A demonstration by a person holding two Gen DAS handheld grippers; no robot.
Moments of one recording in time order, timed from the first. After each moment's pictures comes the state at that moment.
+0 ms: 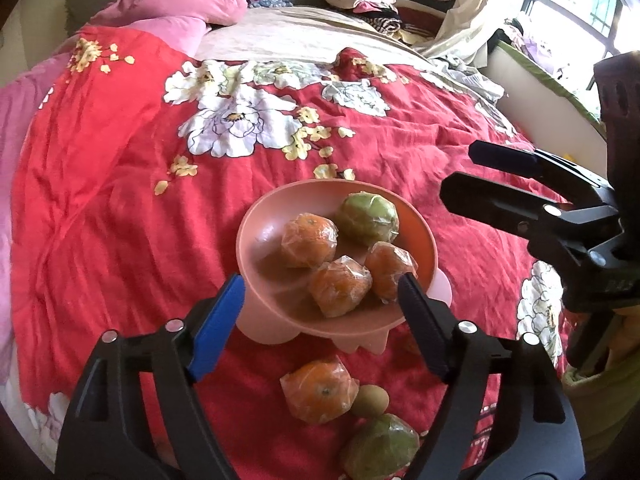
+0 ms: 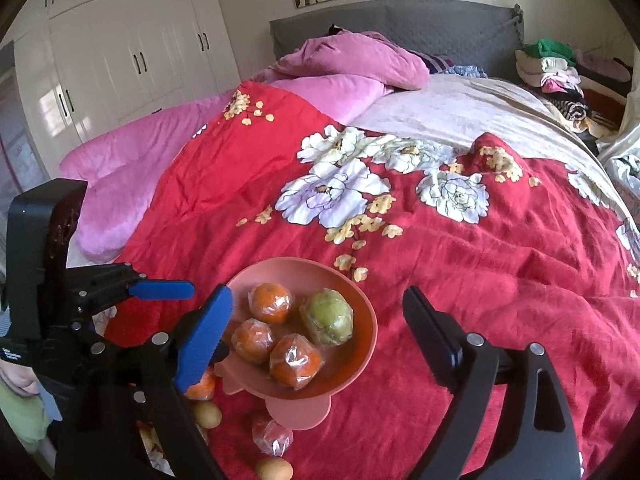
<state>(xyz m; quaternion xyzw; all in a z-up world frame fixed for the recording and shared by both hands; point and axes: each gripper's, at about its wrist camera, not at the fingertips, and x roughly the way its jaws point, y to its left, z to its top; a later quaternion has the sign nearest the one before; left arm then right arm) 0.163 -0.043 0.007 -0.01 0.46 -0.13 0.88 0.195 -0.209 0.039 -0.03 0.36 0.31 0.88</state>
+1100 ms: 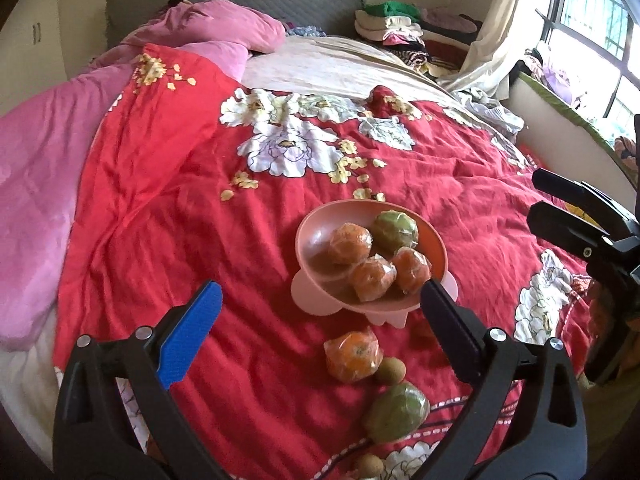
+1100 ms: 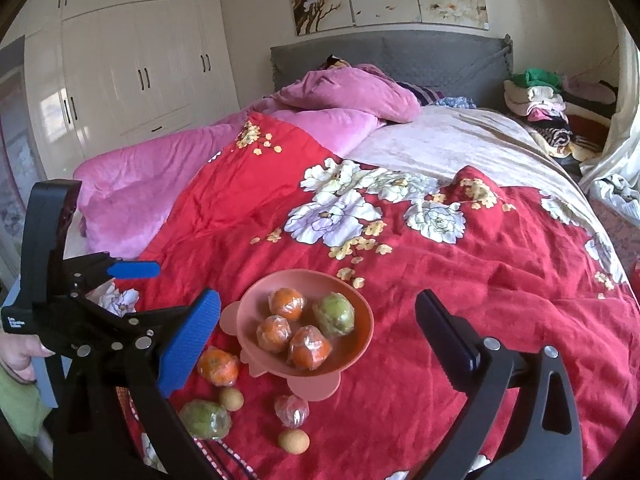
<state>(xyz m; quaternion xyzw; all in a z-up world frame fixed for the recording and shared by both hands) 0.116 -0.011 0.041 -0.03 0.41 -0.07 0.91 0.138 -0.225 0.073 -0.03 0.31 0.30 0.90</state>
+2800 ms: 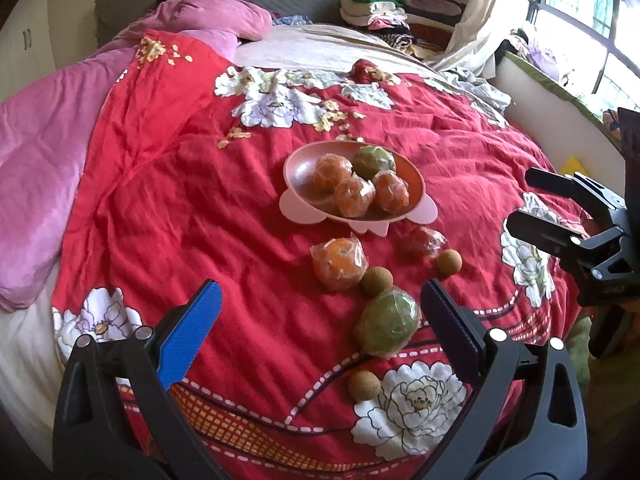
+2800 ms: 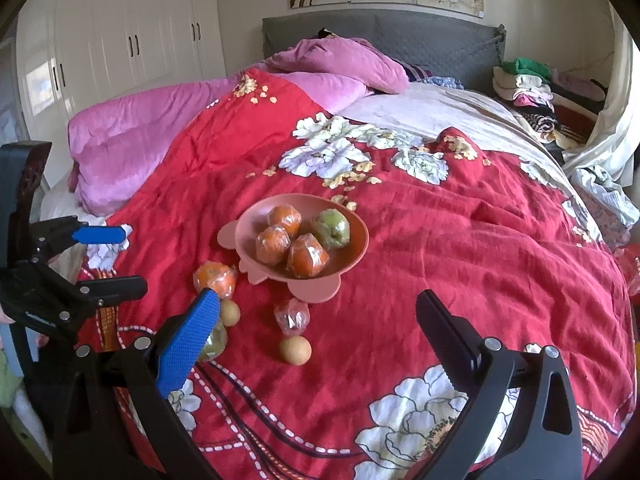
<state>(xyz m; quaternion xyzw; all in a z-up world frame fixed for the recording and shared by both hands) 0.051 -0.019 0.019 0.00 0.43 -0.09 0.90 0.081 -0.234 0.034 -0.08 0.35 0.26 0.90</state>
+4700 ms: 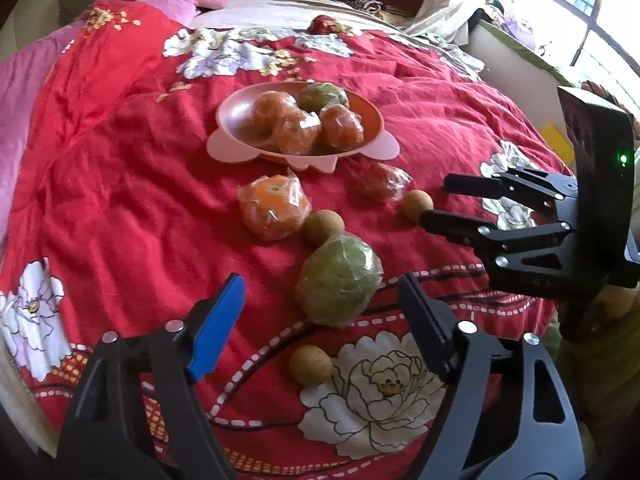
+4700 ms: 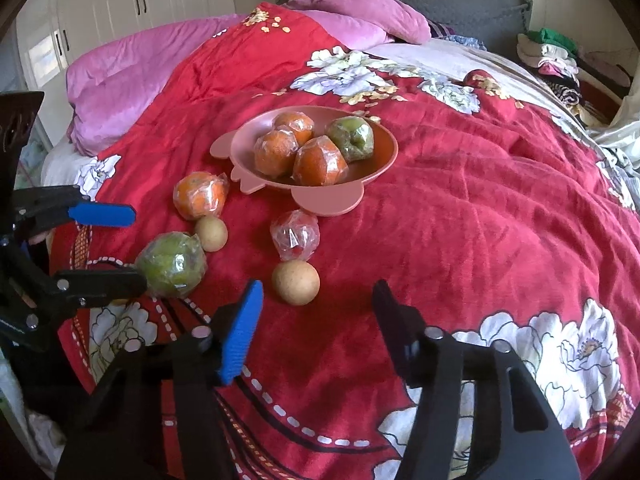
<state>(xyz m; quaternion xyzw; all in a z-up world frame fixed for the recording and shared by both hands) 0.048 -0.052 -0.027 0.00 0.47 -0.15 0.87 0.089 -0.224 -0.035 -0.10 0.42 0.29 0.85</state>
